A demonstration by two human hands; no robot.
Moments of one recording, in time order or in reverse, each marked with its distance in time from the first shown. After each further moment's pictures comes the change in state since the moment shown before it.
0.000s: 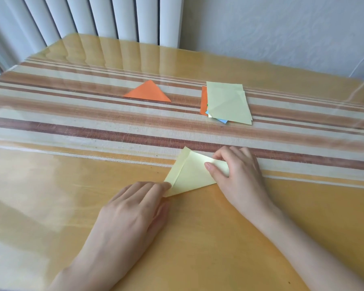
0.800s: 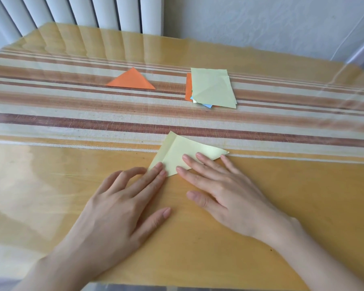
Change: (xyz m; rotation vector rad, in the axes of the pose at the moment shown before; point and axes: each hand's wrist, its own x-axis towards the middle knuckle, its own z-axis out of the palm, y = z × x) left_hand -0.005 0.006 -0.013 0.157 -0.344 0.061; right_hand -0.045 -0.011 -0.036 -0.102 -0.609 -0.245
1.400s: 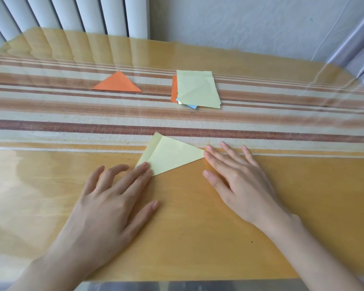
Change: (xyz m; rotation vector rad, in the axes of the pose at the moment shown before) left_hand 0.006 0.011 -0.002 0.069 0.002 -0.059; right_hand -0.023 0.032 0.000 -0.129 0.304 0.204
